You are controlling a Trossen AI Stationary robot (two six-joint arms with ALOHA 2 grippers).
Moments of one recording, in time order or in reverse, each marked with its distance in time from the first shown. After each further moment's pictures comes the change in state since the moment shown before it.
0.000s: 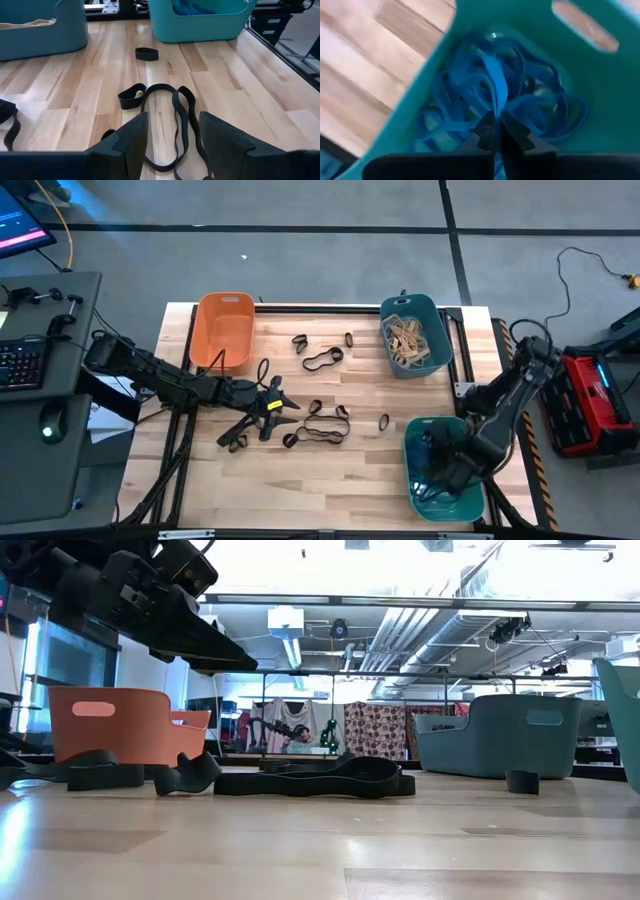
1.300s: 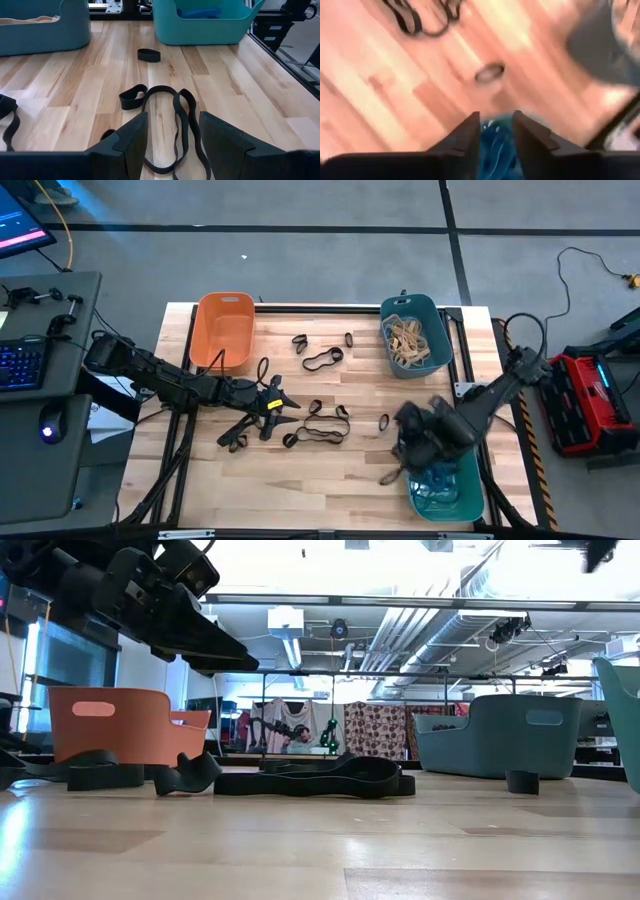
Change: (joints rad) left arm 0.004 0.000 0.000 0.009 -0.003 -0.039; right arm -0.264 0.178 0.422 -0.259 0.191 -0.477
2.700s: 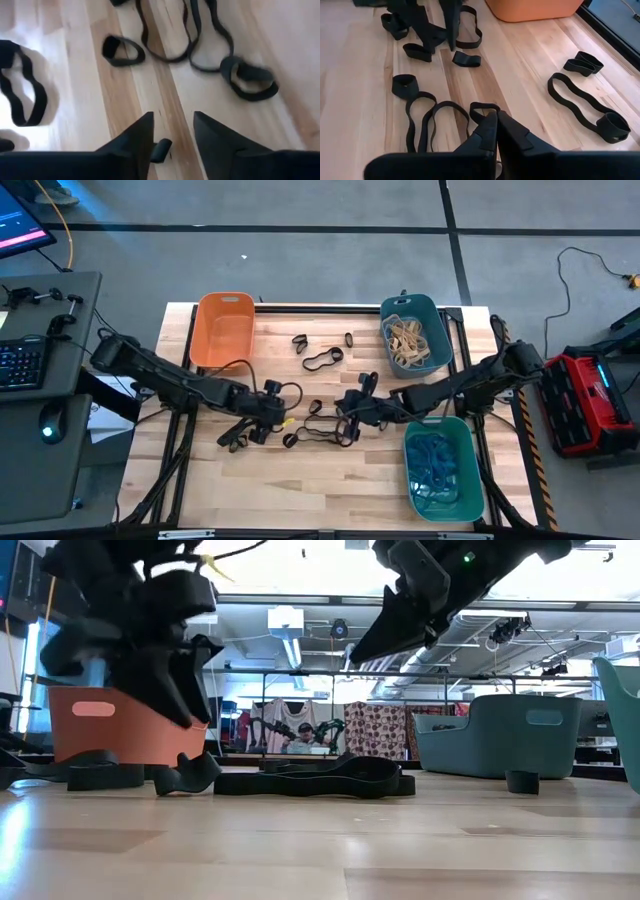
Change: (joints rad) left arm -0.082 0.067 0.276 -0.819 -0.182 0.245; right arm -0.376 0.001 -0.601 1.507 0.129 -1.075
